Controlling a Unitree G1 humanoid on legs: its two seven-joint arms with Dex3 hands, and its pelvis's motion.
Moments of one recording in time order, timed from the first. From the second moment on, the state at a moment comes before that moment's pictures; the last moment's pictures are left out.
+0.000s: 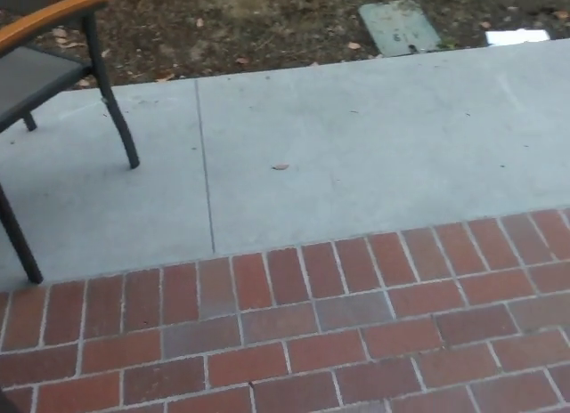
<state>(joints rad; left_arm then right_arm) 0.11 0.53 -0.06 1.19 0.12 -0.39 0.01 0.39 -0.74 -0.55 -0.43 -0.72 -0.26 0.07</state>
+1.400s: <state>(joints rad) 0.15 0.54 -0.08 1.23 0.19 -0.52 0.07 0.40 -0.74 -0.52 -0.41 -0.72 -0.29 0.07</state>
